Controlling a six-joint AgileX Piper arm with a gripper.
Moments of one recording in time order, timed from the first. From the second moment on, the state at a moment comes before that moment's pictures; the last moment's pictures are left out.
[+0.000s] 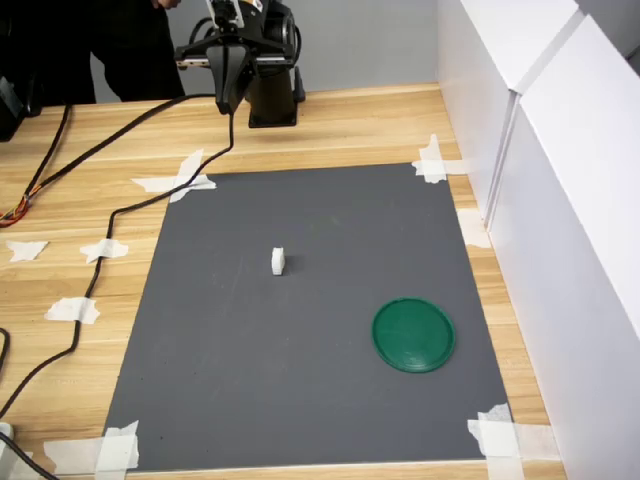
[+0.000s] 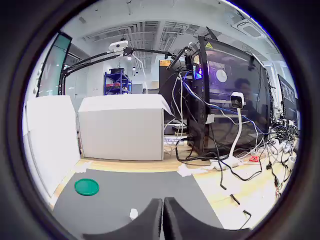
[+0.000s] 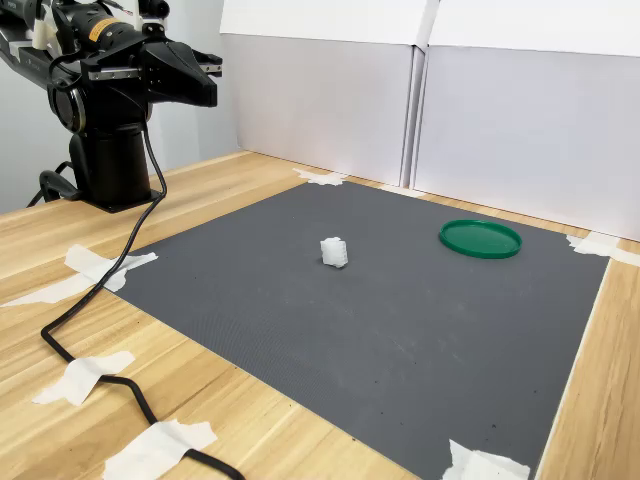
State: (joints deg) arm -2.3 10.0 0.1 4.3 -5.0 -5.3
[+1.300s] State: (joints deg) arm -2.3 26.8 -14.6 4.3 19.4 -5.5
